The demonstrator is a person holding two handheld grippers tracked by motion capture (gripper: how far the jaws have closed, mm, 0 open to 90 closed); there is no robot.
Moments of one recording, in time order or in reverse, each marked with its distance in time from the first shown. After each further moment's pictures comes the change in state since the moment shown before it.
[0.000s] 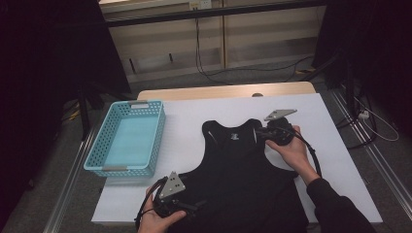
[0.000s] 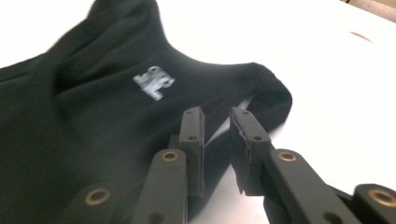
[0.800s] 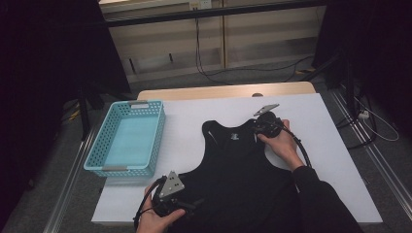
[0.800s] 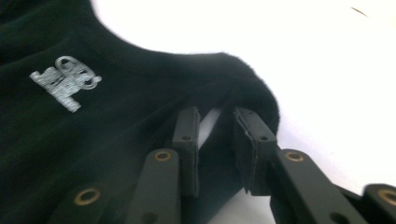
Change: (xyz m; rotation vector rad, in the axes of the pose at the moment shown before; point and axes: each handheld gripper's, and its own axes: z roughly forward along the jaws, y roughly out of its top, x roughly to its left) left arm 0.003 -0.002 0.000 0.016 0.009 0.006; right arm -0.017 0.008 0.053 0.118 -0.105 -0.018
